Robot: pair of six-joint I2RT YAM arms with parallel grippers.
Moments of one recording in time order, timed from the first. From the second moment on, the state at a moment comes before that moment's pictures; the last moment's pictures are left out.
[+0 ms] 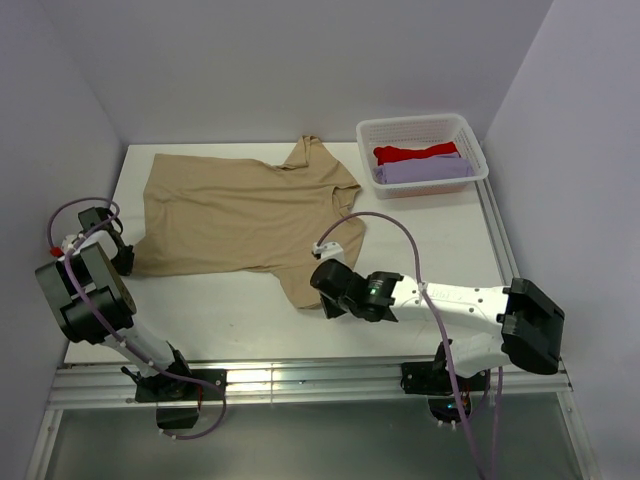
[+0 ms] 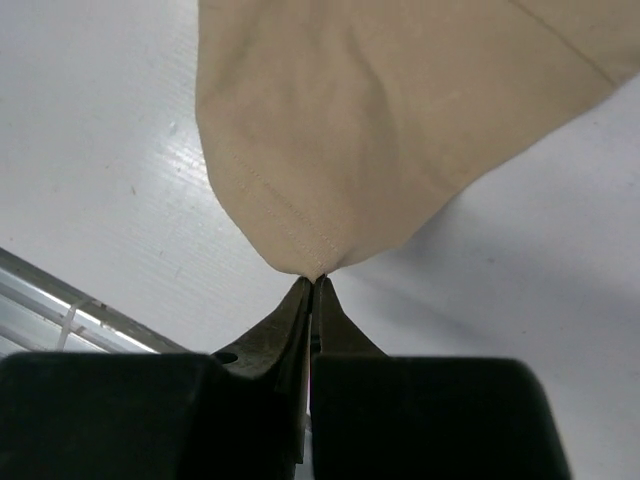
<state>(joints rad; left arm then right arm) 0.51 1.67 0.94 -0.38 -0.28 -0.95 1.13 1.34 0.83 -0.45 0.30 0.62</state>
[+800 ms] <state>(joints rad) 0.51 1.64 0.99 -0.56 -0.23 -1.04 0.87 1.32 1.01 -0.49 0.25 0.45</state>
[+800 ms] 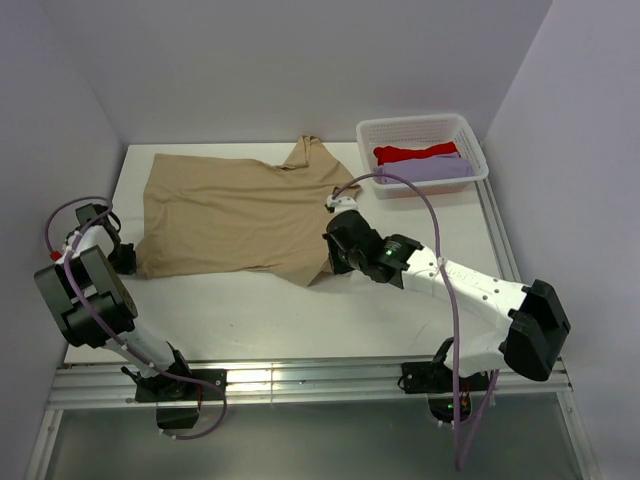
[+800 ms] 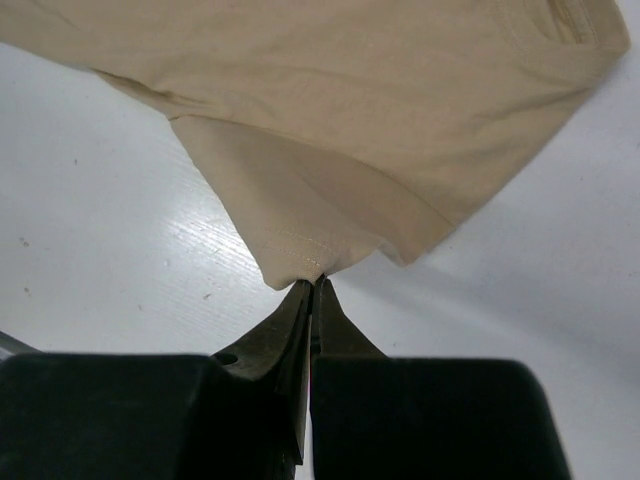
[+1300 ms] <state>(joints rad) 0.51 1.62 1.13 -0.68 -0.20 -1.07 0.79 1.44 1.20 -0.56 0.22 0.40</state>
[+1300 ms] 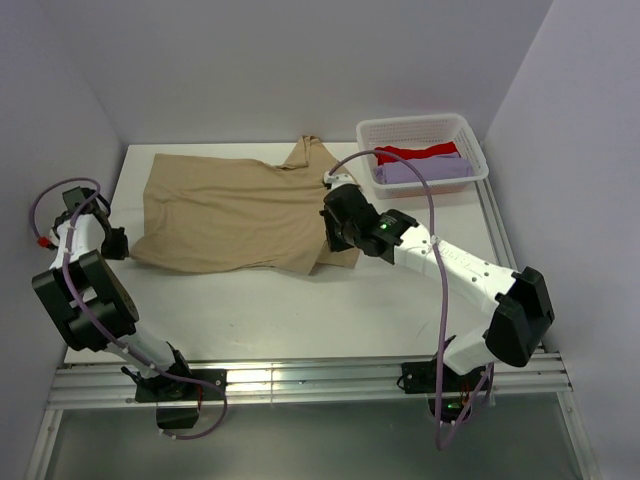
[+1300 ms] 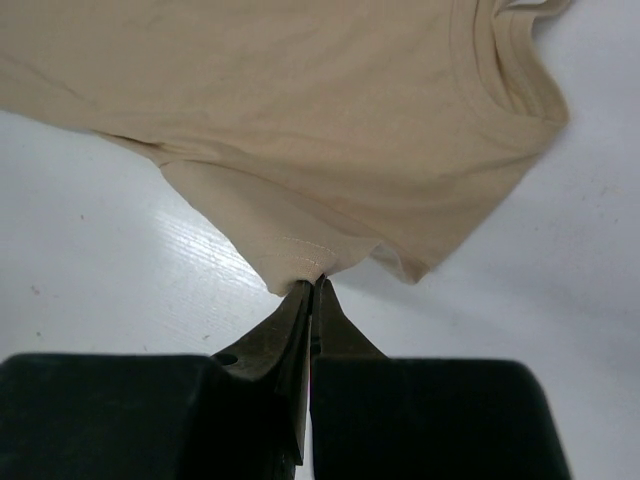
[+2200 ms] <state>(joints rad) 0.51 1.67 1.34 -0.78 -0.16 -1.10 0.69 1.53 1.44 -0.66 0.20 0.35</state>
